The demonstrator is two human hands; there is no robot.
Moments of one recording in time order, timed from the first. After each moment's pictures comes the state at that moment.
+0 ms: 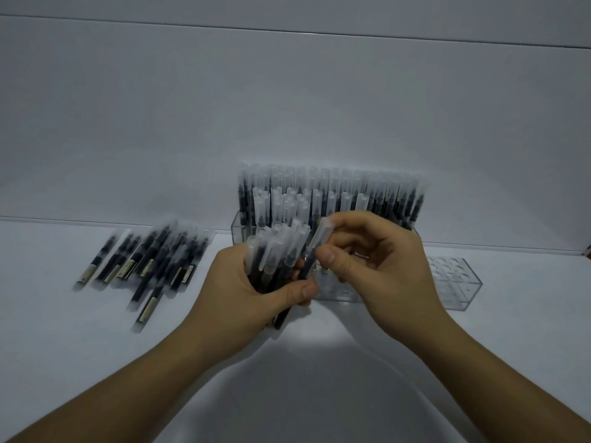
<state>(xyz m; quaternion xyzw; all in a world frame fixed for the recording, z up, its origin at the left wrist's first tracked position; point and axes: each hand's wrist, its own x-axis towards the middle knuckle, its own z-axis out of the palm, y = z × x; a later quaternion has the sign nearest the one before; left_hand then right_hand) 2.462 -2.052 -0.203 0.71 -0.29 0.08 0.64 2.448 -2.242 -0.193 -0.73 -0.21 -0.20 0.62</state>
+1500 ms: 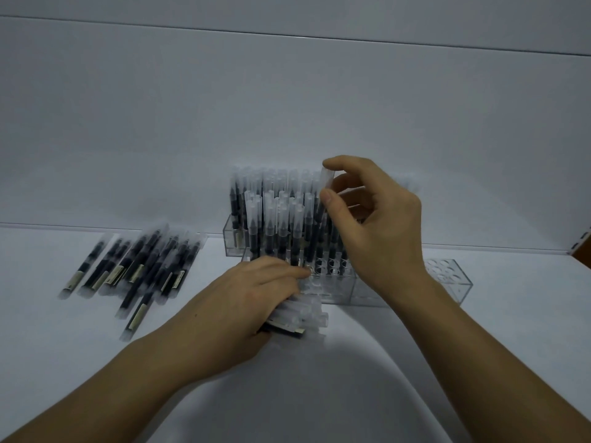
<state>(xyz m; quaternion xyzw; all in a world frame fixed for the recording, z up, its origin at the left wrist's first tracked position) 2.483 -2.033 -0.218 0.85 -0.48 0.14 0.16 2.488 -2.243 -0.168 -0.79 -0.17 -0.41 0.42</state>
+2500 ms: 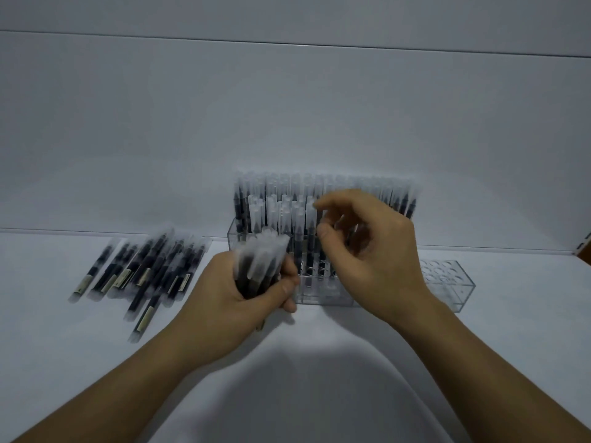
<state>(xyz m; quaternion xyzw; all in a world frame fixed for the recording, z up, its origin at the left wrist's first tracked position) 2.466 -2.039 -0.200 0.74 -0.30 0.05 0.60 2.471 -2.243 -0.182 -0.81 -0.22 -0.38 0.39</state>
